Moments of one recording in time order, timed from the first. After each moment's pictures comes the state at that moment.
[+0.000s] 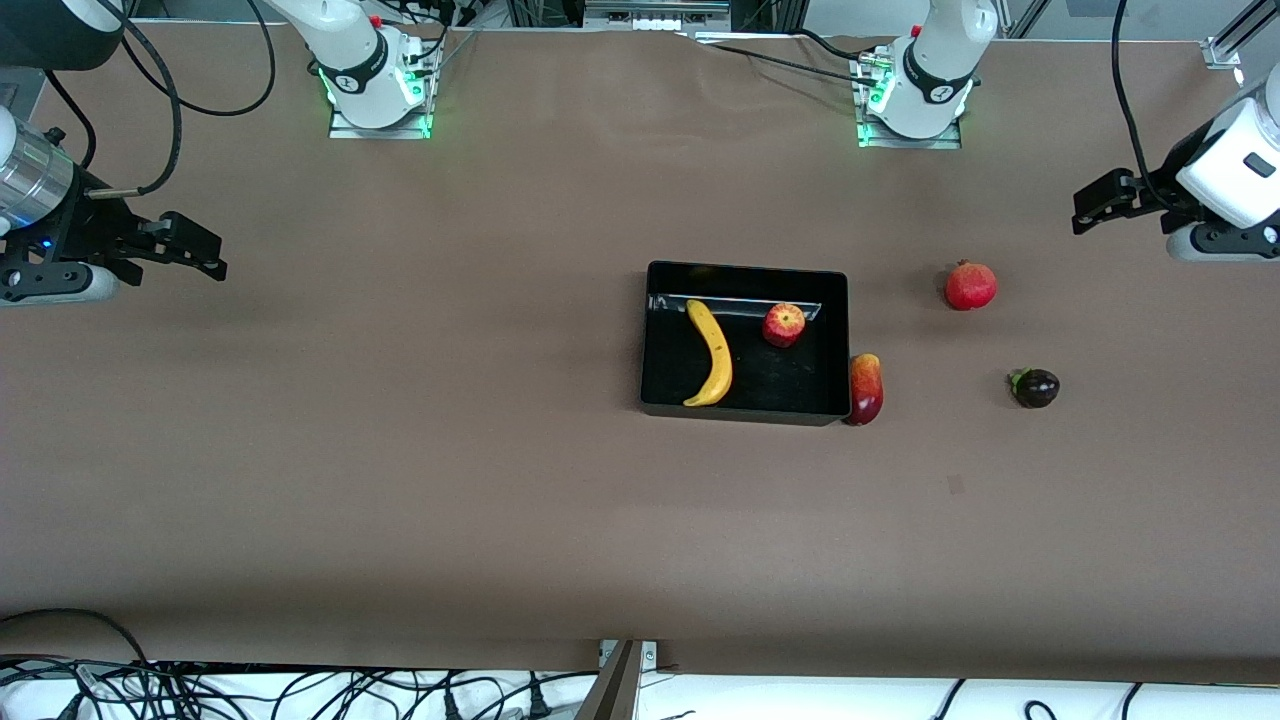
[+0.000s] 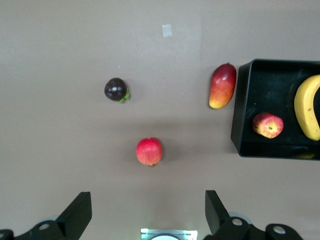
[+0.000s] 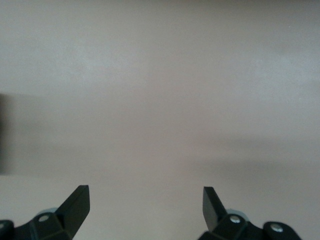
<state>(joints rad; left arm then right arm) 0.00 -0.02 -0.02 -1.63 0.03 1.50 -0.03 0.12 0.06 -0.07 -1.61 0.03 1.66 -0.01</state>
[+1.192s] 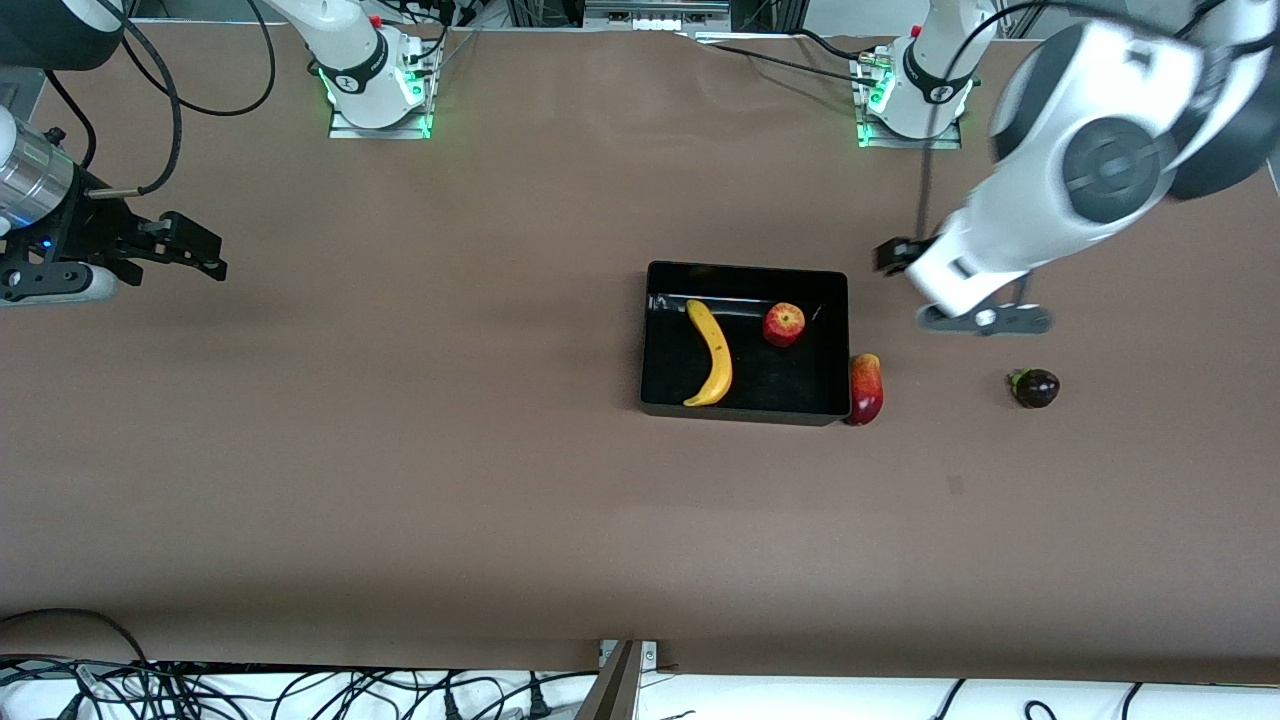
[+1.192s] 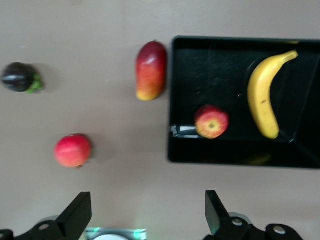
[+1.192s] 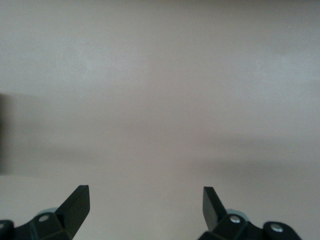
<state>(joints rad) -0.04 0.25 -0.34 -1.60 0.02 1.58 -0.39 0.12 0.06 -0.07 -1.61 0.03 1.66 -0.01</state>
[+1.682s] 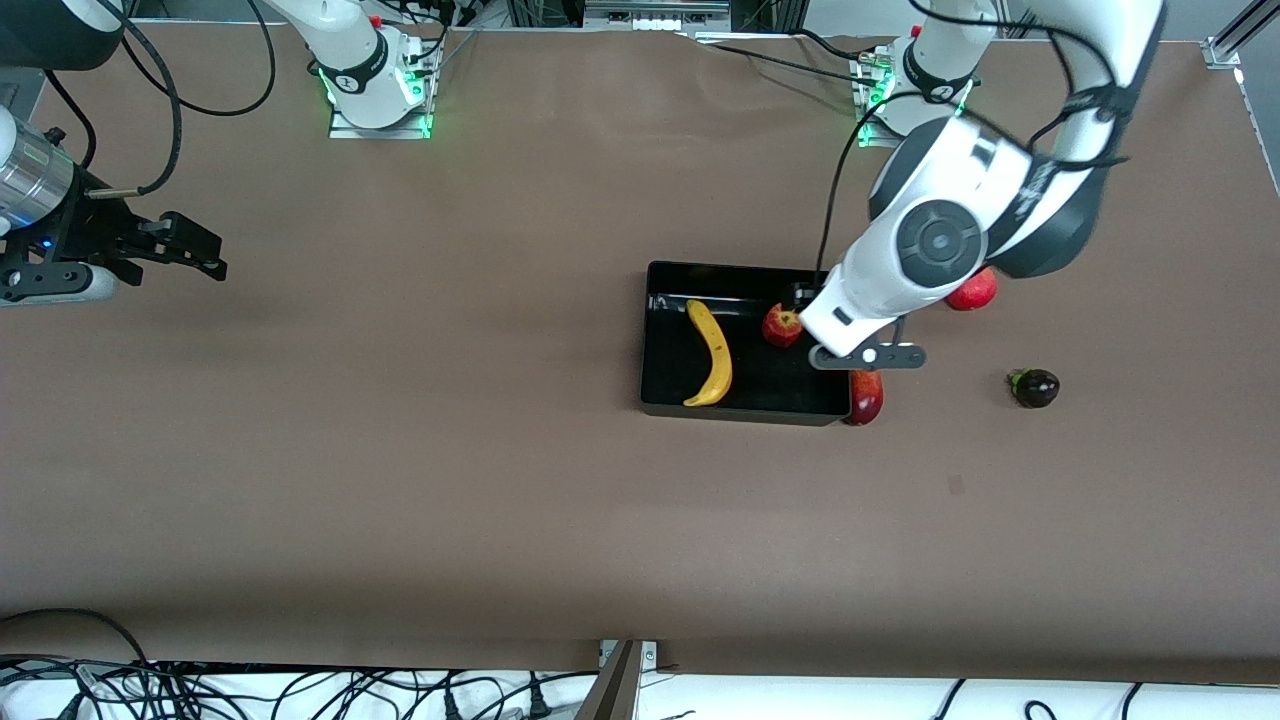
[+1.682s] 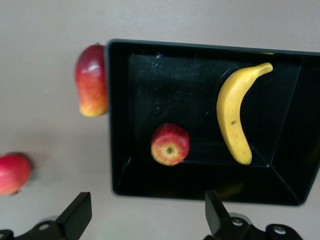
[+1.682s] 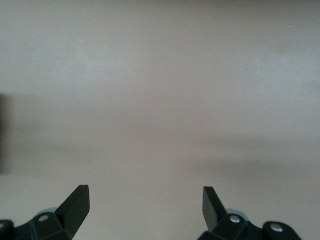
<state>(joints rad) -0.11 0.38 -0.37 -1.69 0.02 1.82 -0.51 0.12 0.06 -0.07 -1.61 0.03 1.66 -0.01</state>
